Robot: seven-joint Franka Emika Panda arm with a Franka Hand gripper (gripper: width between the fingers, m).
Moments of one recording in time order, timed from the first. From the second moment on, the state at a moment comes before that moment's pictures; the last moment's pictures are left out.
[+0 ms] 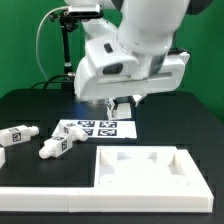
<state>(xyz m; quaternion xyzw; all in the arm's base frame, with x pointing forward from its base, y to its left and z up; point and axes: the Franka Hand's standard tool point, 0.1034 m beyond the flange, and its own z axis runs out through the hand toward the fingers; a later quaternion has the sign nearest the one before) 0.499 0.028 0.111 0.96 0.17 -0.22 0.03</state>
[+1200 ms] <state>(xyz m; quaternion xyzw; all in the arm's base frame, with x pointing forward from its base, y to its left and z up) 0.595 0.039 0.165 0.96 0.17 0.21 -0.01</state>
